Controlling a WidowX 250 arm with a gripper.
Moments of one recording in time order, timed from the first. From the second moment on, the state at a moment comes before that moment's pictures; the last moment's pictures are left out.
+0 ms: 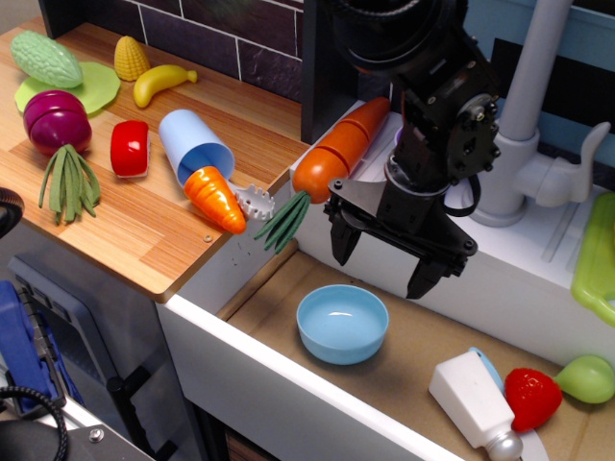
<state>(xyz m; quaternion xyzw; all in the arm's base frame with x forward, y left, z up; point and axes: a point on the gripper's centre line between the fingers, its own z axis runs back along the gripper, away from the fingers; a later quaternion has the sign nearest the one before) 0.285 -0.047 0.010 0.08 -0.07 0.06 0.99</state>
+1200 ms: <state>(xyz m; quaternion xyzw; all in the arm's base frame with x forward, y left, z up) 0.280 -0.037 -0.070 0.05 -0.07 0.03 1.00</state>
